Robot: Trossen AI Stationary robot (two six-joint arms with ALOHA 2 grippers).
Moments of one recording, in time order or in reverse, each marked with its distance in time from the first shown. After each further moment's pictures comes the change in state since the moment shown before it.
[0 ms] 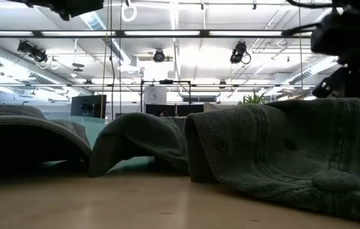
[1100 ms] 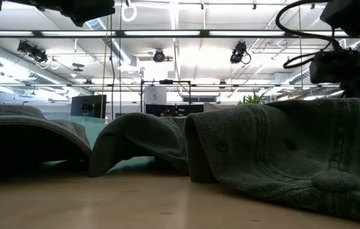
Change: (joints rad) left arm -0.001 0.127 0.015 0.022 0.101 -0.095; right arm -0.039 0.017 -0.031 -0.135 0.090 0.202
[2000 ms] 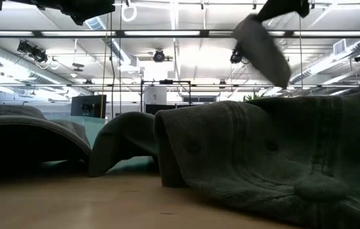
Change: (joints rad) left arm 0.000 0.000 0.000 0.023 0.000 0.009; right arm -0.075 0.007 0.655 -0.310 0.755 -0.205
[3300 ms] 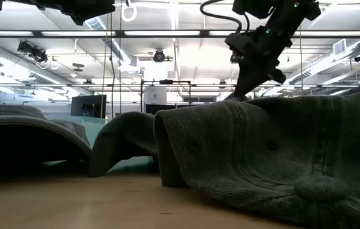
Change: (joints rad) left arm 0.001 0.000 0.000 -0.001 0.000 -0.001; right arm -0.297 0.362 -0.095 0.165 -0.453 0.226
